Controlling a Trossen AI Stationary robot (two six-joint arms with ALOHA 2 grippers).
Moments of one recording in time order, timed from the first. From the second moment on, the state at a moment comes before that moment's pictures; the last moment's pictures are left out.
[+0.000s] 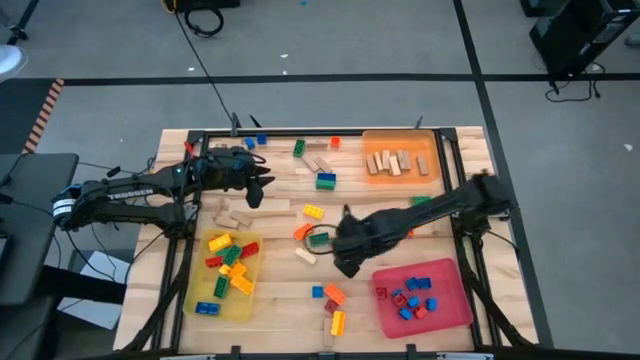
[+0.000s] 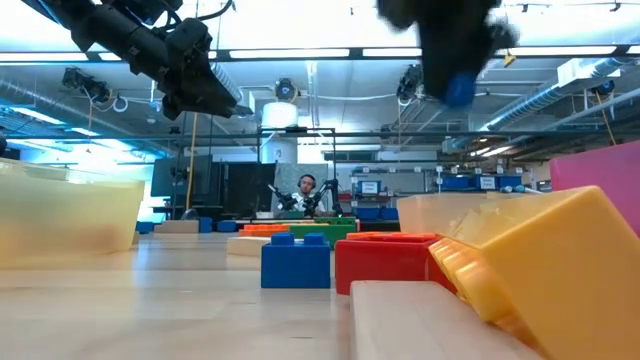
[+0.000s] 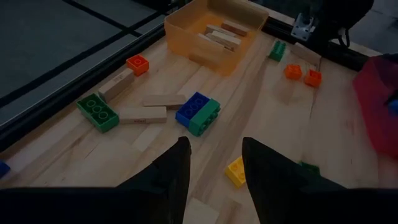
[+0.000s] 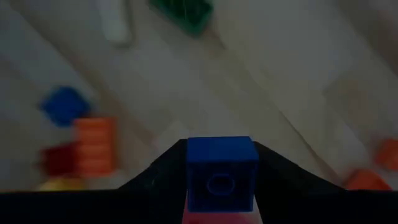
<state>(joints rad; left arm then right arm) 0.32 0.89 0.63 -0.21 -0.06 -0.24 0.31 1.84 1.61 -1.20 0.14 1.08</state>
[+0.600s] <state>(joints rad) 0.32 0.89 0.63 -0.16 -0.06 -0.25 0.79 1.70 1.41 -1.27 0.05 1.99</state>
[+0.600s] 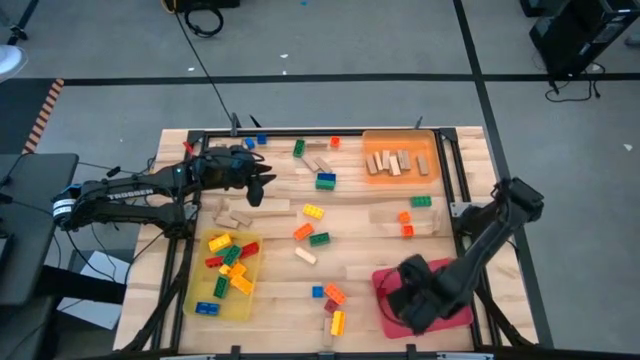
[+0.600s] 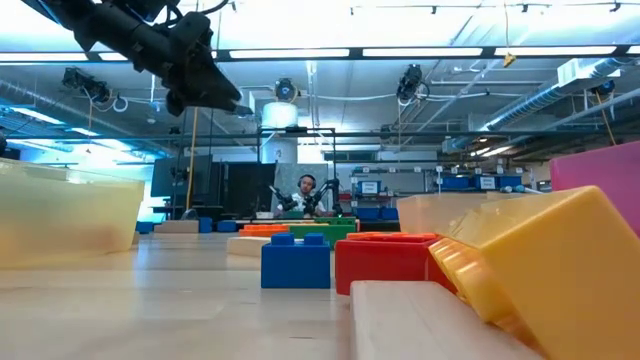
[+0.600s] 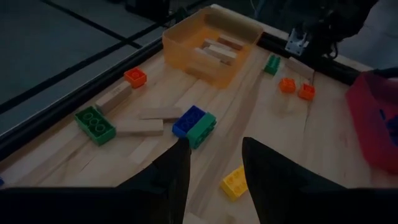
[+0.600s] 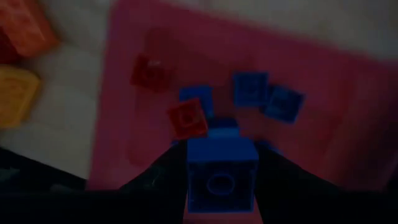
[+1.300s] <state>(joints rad) 0.32 0.89 0.63 -0.15 -0.09 -0.31 0.88 1.69 1.15 -0.99 0.00 2.06</state>
